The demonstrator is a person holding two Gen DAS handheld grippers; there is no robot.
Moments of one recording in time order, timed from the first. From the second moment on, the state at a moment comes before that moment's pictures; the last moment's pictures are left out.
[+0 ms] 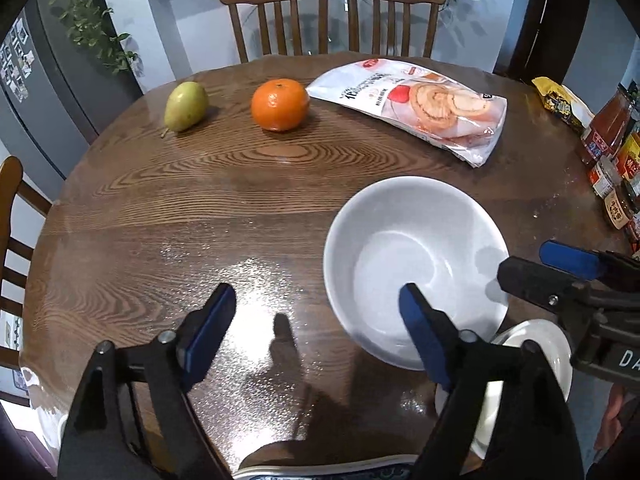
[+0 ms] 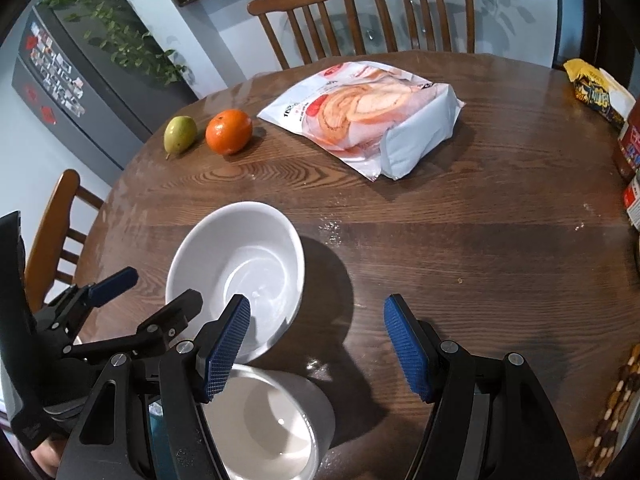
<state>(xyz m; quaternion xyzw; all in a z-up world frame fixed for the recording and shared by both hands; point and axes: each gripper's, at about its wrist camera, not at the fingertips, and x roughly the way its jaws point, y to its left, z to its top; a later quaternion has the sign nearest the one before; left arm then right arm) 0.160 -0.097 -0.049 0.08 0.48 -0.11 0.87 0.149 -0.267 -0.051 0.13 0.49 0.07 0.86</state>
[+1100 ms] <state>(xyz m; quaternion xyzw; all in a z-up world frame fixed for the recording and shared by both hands) 0.165 -0.108 -0.066 0.09 0.50 -0.13 0.85 0.155 -0.265 -0.069 0.17 0.50 0.10 0.85</state>
